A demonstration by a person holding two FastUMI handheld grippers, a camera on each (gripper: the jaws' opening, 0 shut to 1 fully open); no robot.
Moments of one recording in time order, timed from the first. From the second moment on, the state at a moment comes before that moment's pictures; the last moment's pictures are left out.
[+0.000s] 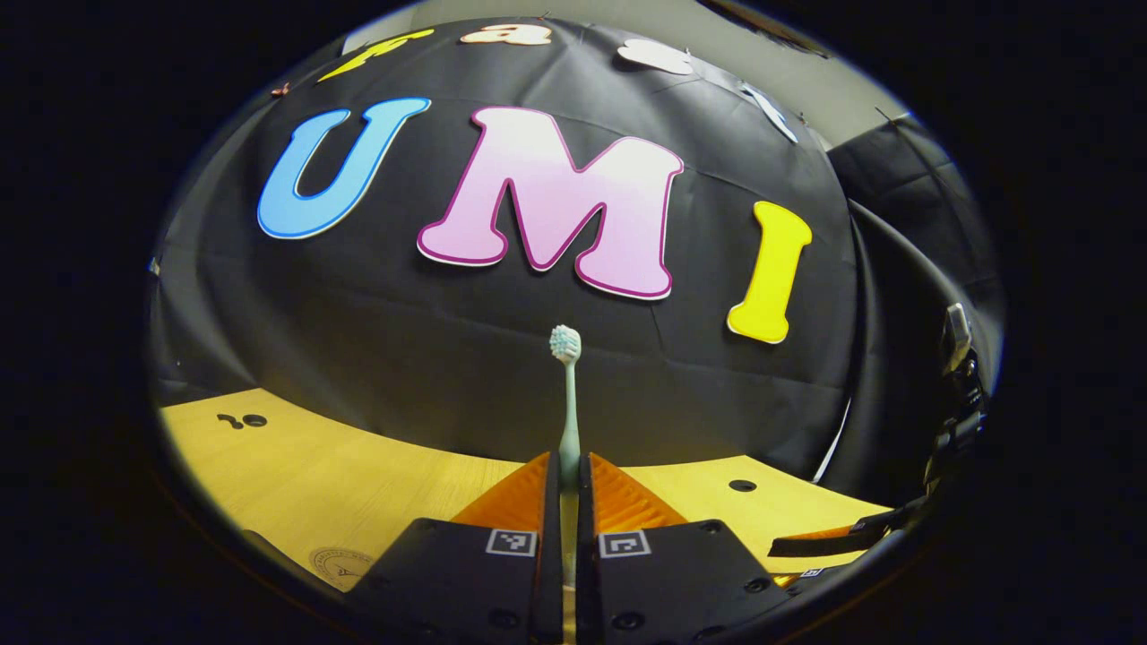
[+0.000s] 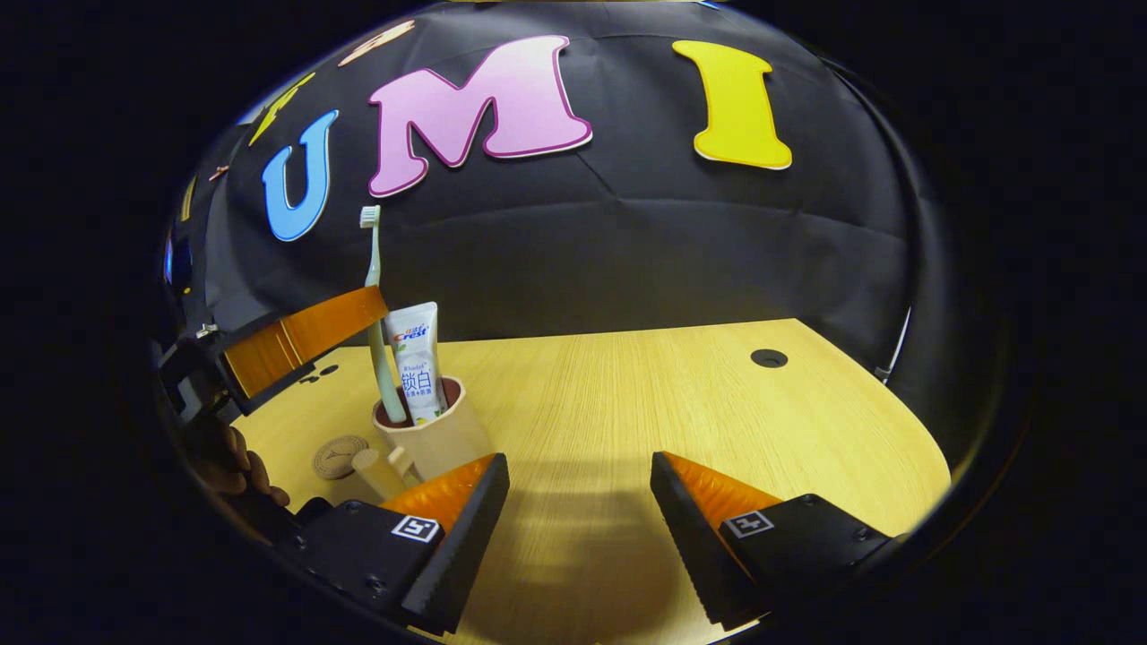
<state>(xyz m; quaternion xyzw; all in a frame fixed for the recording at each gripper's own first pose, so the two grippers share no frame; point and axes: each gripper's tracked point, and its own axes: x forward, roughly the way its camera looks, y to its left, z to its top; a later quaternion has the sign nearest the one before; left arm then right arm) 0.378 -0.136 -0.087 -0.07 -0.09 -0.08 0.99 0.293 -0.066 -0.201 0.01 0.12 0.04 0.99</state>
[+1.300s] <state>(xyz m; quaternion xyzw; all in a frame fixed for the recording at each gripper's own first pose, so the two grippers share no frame) 0.227 -0.026 -0.181 -0.07 0.04 -0.01 1.00 0.293 0.007 -0.187 0.06 0.26 0.11 0.96</state>
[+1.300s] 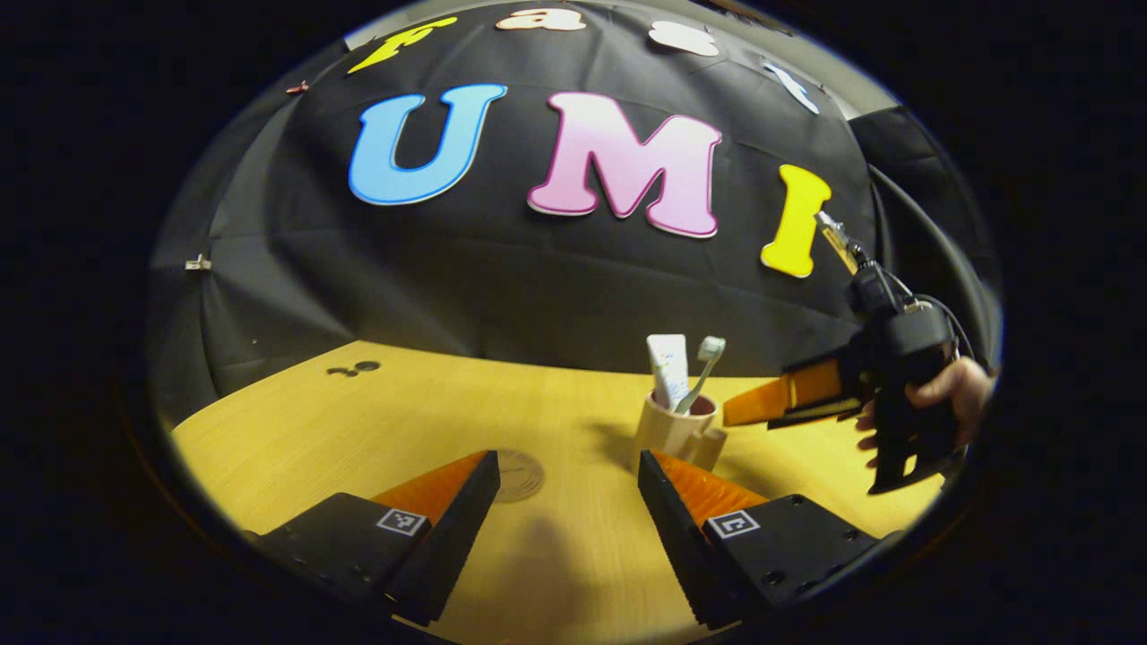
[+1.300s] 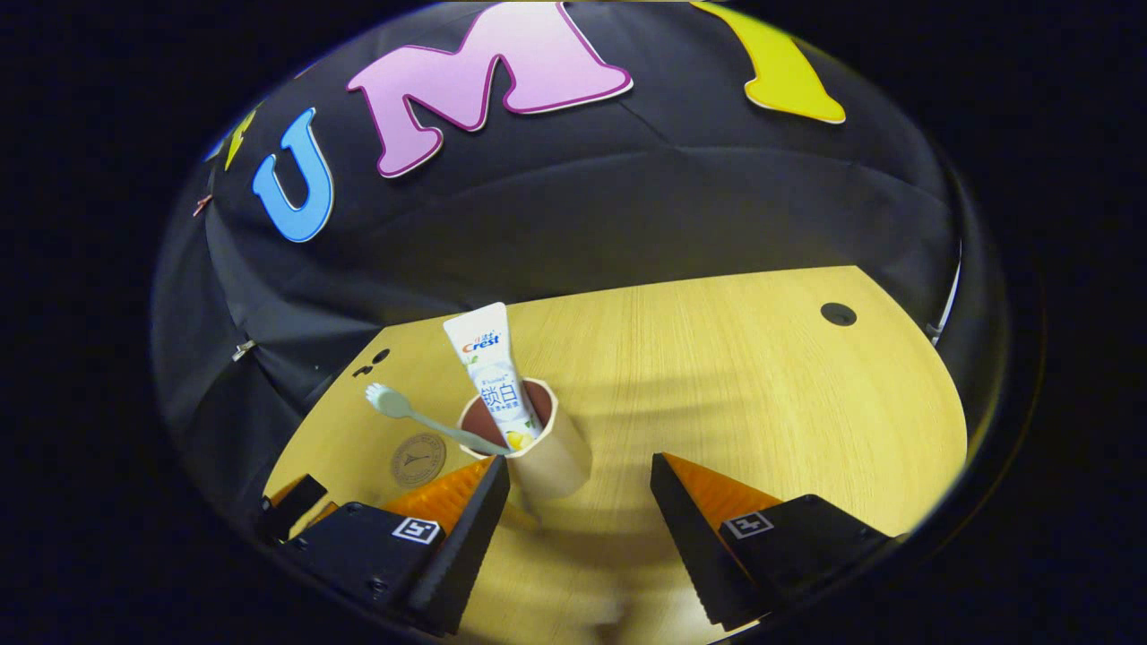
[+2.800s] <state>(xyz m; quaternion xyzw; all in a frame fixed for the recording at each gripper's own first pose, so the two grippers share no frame) 0.141 0.130 -0.224 -0.20 0.16 0.11 0.96 0.297 0.081 -0.282 0.01 0.59 0.08 0.80</state>
